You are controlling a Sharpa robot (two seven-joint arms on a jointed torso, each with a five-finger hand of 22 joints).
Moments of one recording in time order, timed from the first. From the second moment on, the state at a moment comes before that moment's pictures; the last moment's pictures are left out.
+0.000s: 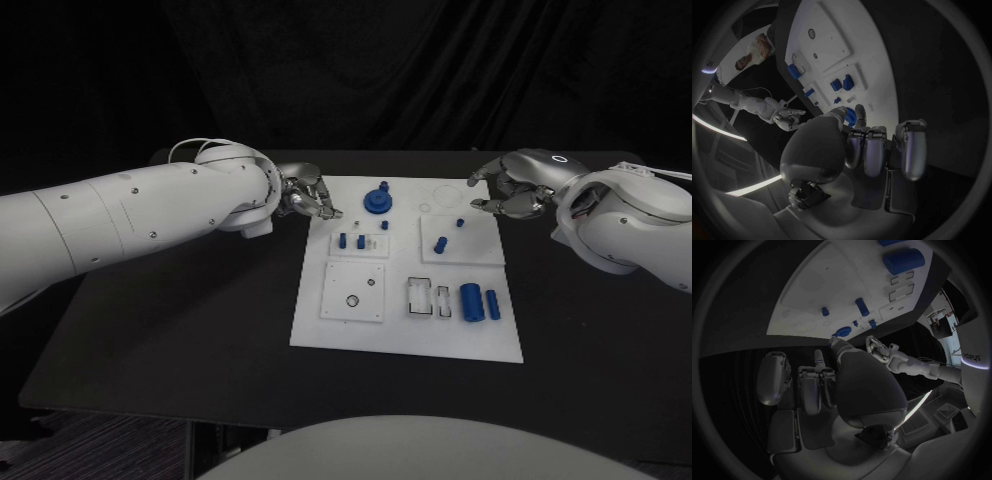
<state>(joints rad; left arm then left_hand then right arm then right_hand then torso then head) 1.40 -0.60 -0.21 1.22 -1.09 0.10 -0.19 1.24 0.02 0.15 0.25 0.32 0.94 0.06 0.19 1.30 1.46 -0.01 1.57 1.31 1.47 -0.06 1.57 1.31 0.04 1.47 0.05 1.45 1.31 1.39 -1.01 -0.25 1.56 -1.49 -0.36 -0.14 1.36 -0.05 0.22 0.21 0.29 0.74 0.09 0.08 0.40 1.47 0.00 1.57 1.31 1.47 -0.07 1.57 1.31 0.06 1.44 0.06 1.27 1.31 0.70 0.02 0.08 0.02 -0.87</state>
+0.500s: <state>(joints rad) 1.41 -0.50 -0.21 1.03 -1.09 0.19 -0.12 1.34 0.00 0.33 0.23 0.25 0.94 0.06 0.17 1.27 1.46 -0.01 1.57 1.31 1.47 -0.06 1.57 1.31 0.04 1.47 0.05 1.46 1.31 1.39 -0.99 -0.25 1.55 -1.49 -0.36 -0.14 1.36 -0.05 0.22 0.21 0.29 0.74 0.09 0.08 0.40 1.47 0.00 1.57 1.31 1.47 -0.07 1.57 1.31 0.06 1.44 0.06 1.27 1.31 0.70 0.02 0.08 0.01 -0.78</state>
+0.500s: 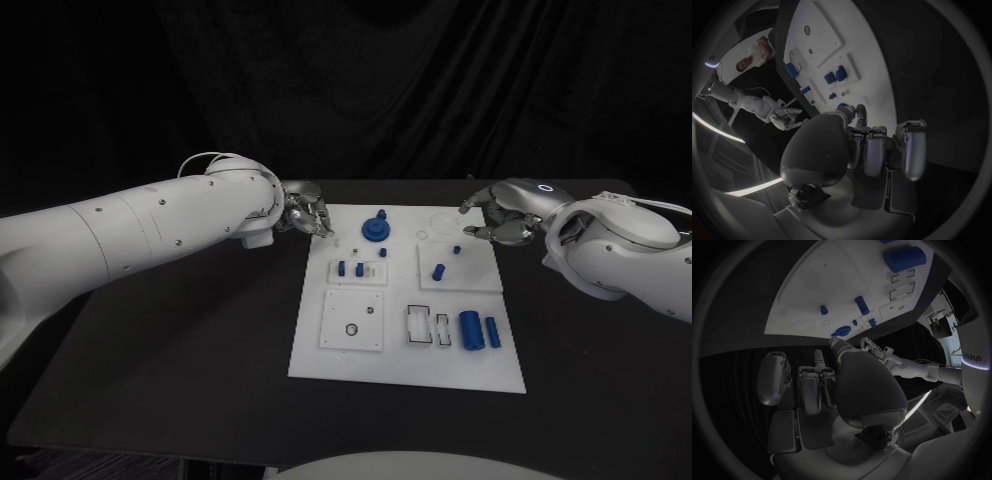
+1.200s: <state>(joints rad) 1.41 -0.48 -0.21 1.07 -1.09 0.25 -0.14 1.08 0.03 0.17 0.29 0.22 1.02 0.05 0.21 1.29 1.47 -0.01 1.57 1.31 1.47 -0.05 1.57 1.31 0.04 1.46 0.06 1.48 1.31 1.39 -1.00 -0.25 1.55 -1.49 -0.36 -0.14 1.36 -0.05 0.22 0.21 0.29 0.74 0.09 0.08 0.39 1.47 0.00 1.57 1.31 1.47 -0.07 1.57 1.31 0.06 1.44 0.06 1.27 1.31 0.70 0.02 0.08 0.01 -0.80</state>
